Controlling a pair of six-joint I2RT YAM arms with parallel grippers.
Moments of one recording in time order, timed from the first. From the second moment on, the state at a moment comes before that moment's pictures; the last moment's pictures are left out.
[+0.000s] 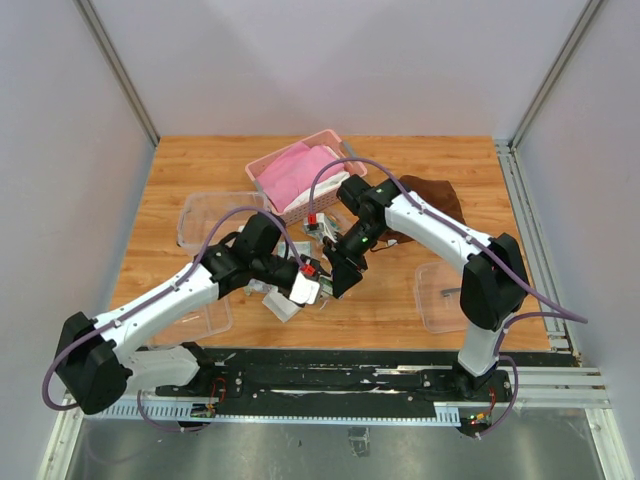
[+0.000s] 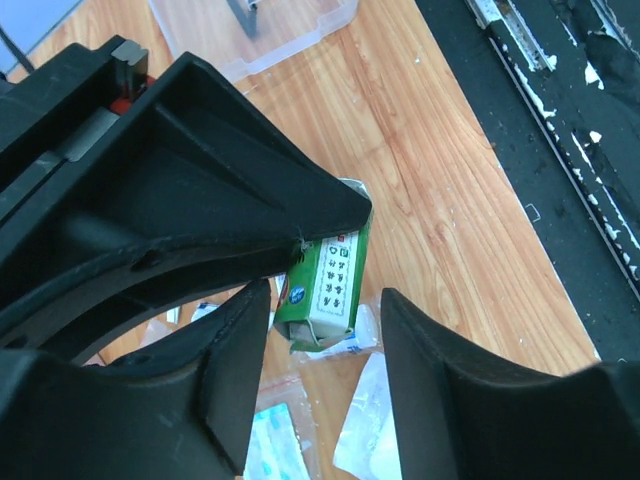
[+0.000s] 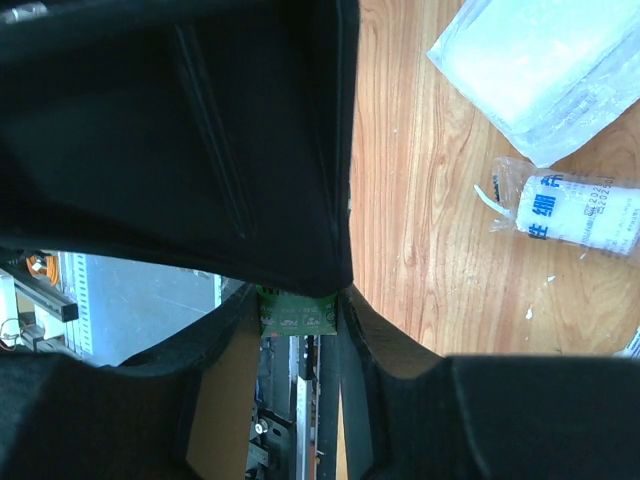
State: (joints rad) left arm -0.72 1.15 0.87 -0.45 0.78 1.12; right arm 0.69 1.80 1.55 -1.22 -0.93 -0.63
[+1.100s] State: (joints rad) left arm -0.75 1.17 0.84 -0.37 0.60 1.04; right arm 0.60 1.81 1.58 -1.28 -0.95 -0.67
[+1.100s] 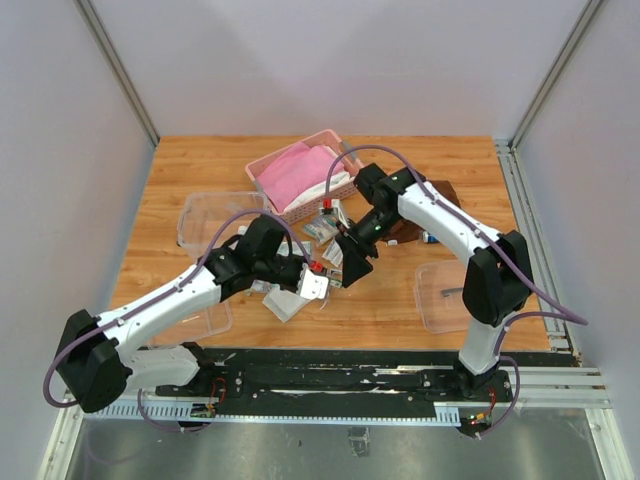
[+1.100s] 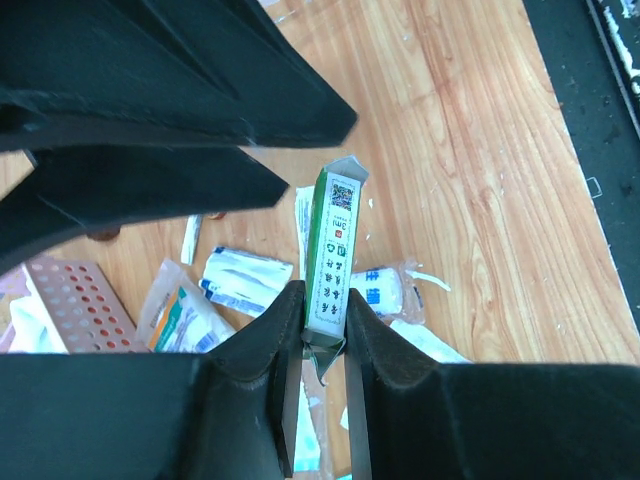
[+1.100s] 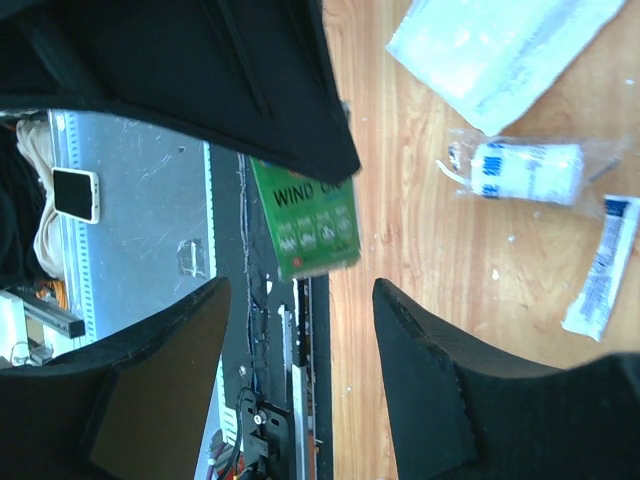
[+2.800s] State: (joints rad) left arm 0.11 1.74 1.21 -0.59 0.76 1.42; right arm 0.38 1.63 1.34 -1.13 -0.99 -0.69
